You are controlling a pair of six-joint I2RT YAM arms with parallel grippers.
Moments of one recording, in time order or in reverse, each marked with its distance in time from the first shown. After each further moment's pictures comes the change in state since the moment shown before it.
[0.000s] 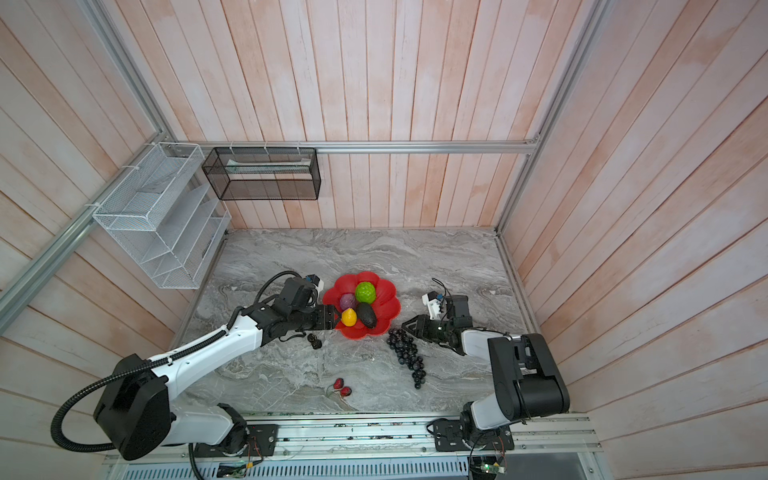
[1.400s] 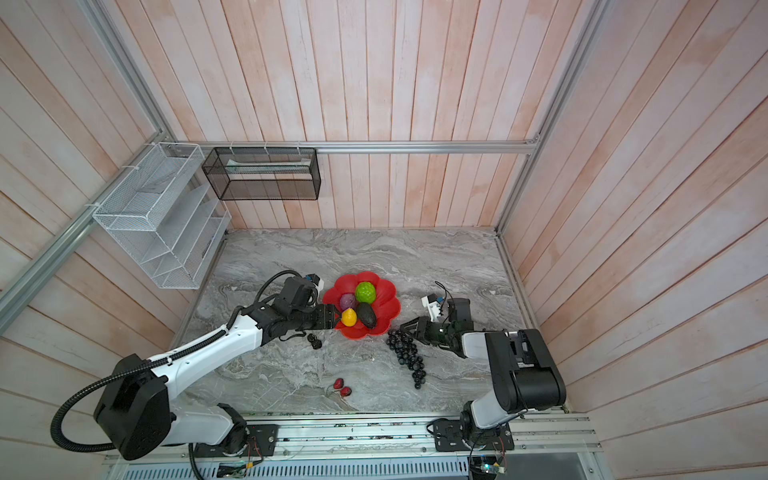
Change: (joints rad) left arm 0.000 0.001 0.008 -0.003 0.000 0.000; right arm -0.022 0.042 -0.048 0.146 -0.137 0.087
